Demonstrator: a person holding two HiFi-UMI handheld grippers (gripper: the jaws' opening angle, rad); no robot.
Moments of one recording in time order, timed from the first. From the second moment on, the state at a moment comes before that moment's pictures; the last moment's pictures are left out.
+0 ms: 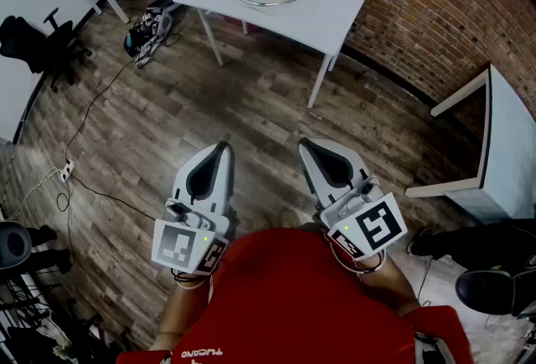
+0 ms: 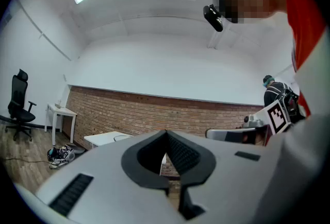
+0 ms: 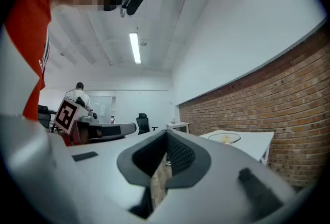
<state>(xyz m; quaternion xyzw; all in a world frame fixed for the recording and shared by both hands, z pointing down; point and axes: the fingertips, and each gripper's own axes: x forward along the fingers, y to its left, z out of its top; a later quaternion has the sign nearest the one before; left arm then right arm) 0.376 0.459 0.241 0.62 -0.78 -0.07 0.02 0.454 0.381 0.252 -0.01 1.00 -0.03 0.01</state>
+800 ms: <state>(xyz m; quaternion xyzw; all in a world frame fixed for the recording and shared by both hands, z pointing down) 0.358 0.416 0.237 0.61 -0.79 -0.07 0.01 0.444 0.334 0.252 -0.02 1.00 -0.05 0.02</state>
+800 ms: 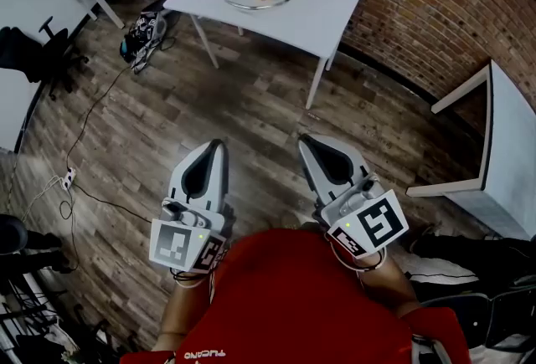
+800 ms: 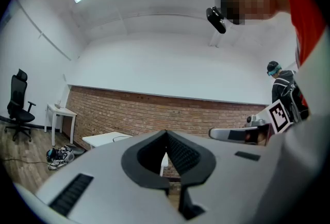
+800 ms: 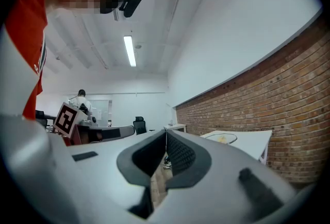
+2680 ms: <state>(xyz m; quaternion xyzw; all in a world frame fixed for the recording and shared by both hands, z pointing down) 0.112 0.261 0.228 0.61 -0.79 -0.06 -0.01 0.213 0.168 0.247 -0.05 1.00 -0.02 0.00</state>
